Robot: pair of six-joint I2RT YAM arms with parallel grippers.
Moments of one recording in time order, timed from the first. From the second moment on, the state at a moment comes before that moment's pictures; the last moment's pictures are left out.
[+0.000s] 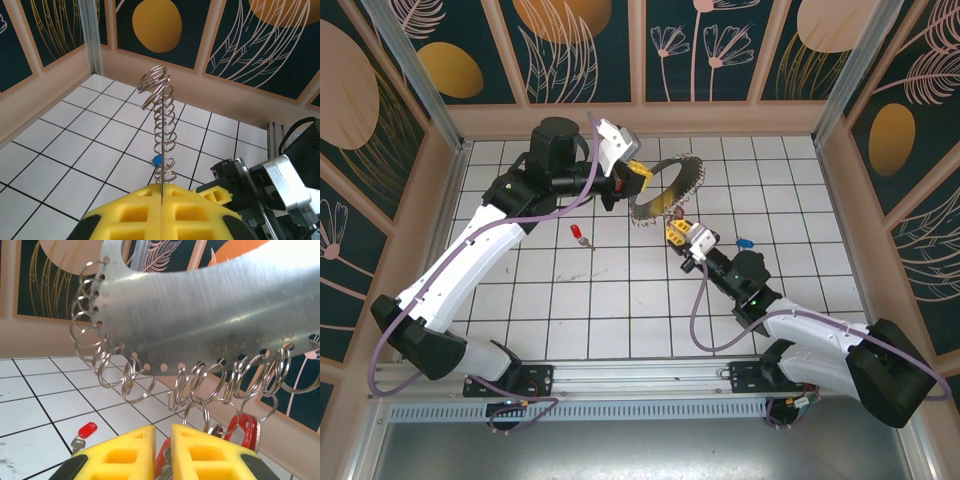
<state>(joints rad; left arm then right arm) -0.62 1.44 1.58 -0.51 0.59 0.07 0.74 1.05 0.31 0.88 -0.08 -0.31</state>
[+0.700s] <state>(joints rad) -0.62 1.44 1.58 -0.51 0.60 0.07 0.74 1.12 0.34 0.98 -0.05 -0.31</state>
